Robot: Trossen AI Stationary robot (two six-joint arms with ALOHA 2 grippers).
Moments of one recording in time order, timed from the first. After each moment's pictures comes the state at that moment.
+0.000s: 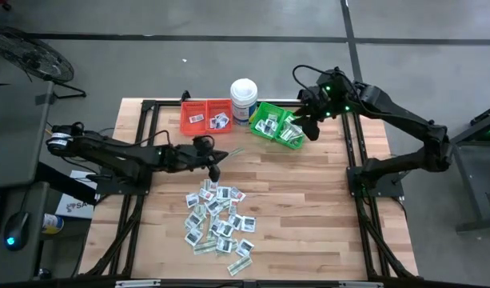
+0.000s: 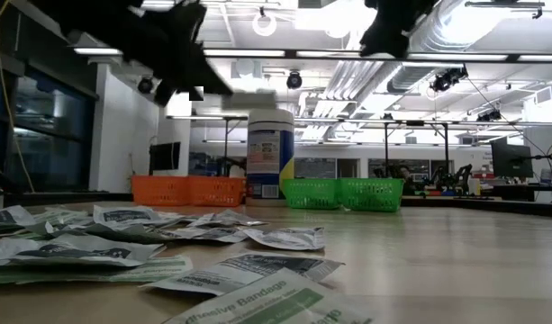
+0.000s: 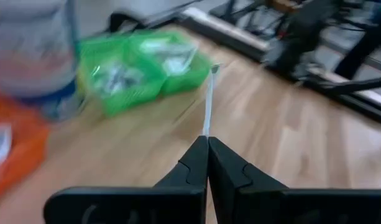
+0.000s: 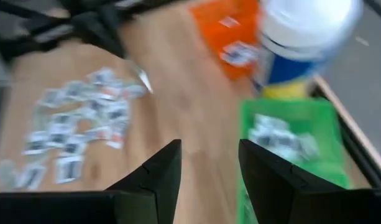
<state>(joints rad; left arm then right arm) -0.06 1.19 0.61 0.22 -0.41 -0.43 -0.55 1.23 1.33 -0.83 -0.34 -0.05</state>
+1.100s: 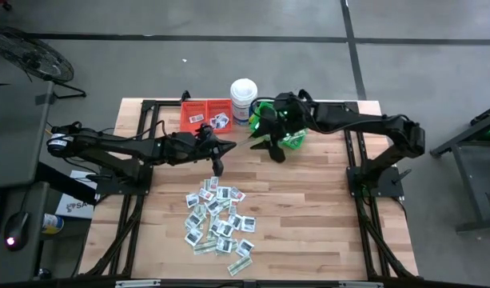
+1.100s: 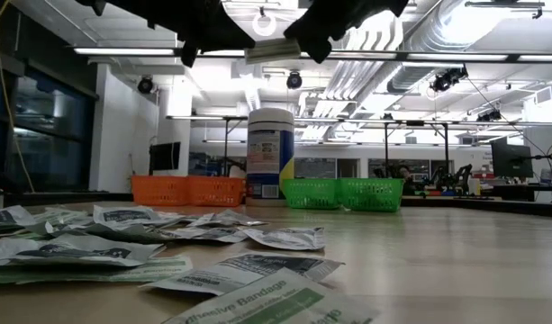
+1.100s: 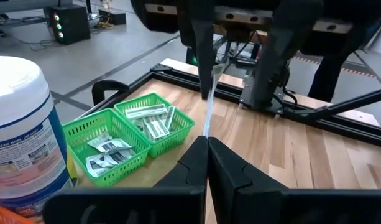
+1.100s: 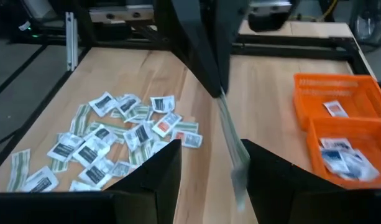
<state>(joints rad) -0.02 1.19 0.78 0.21 -0.35 -0.21 -0.27 1.54 1.33 -0.36 -0.42 -0.18</state>
